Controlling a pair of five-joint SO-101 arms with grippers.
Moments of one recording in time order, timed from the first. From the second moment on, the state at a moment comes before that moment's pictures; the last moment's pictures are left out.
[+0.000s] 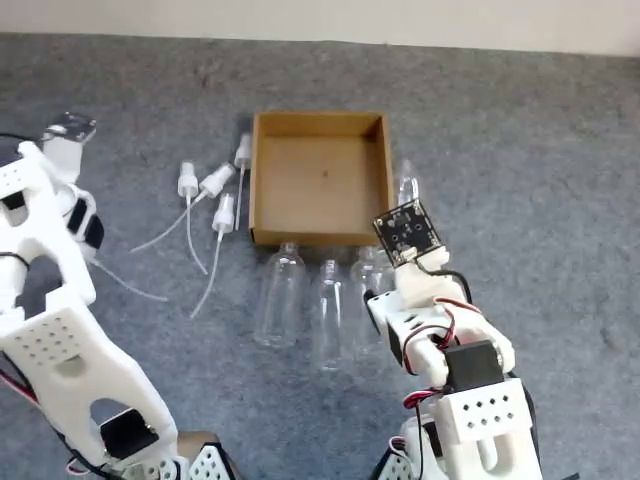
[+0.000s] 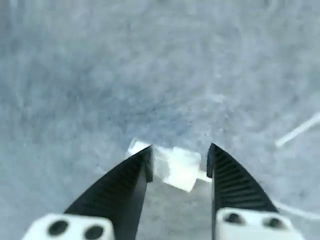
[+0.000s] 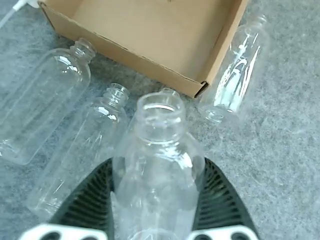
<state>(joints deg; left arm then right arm) -35.8 32.0 -18.0 77.2 -37.3 -15.9 -68.7 62.7 61.3 15.2</state>
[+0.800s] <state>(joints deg) -45.8 31.5 -18.1 77.8 1.2 -15.9 -68.7 62.7 61.3 15.2</state>
